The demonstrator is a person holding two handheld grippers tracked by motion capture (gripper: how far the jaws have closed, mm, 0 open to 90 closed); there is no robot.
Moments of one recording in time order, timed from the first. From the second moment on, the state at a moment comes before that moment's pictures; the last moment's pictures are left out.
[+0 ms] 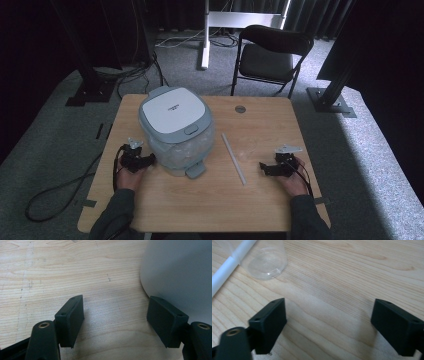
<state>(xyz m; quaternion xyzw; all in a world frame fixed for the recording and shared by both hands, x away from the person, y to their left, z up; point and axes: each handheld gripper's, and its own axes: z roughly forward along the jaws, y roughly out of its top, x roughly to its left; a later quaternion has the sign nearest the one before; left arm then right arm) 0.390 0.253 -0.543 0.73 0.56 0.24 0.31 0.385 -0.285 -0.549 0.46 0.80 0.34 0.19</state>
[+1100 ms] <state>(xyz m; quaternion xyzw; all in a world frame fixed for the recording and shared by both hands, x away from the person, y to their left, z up) 0.390 0.253 -0.543 0.73 0.56 0.24 0.31 0.367 -0.284 -0.504 0.46 0.77 0.37 0.23</state>
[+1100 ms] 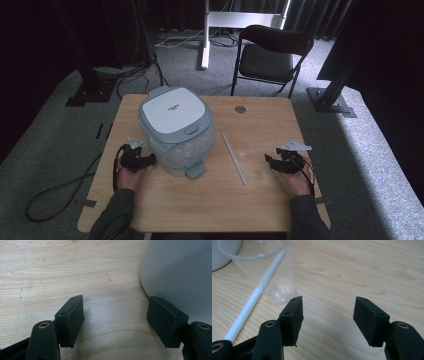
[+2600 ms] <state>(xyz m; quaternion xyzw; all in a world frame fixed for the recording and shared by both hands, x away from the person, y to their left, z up) 0.391 0.253 -0.543 0.73 0.56 0.24 0.31 0.351 -0.256 -0.443 0.41 0.77 0.41 0.26</state>
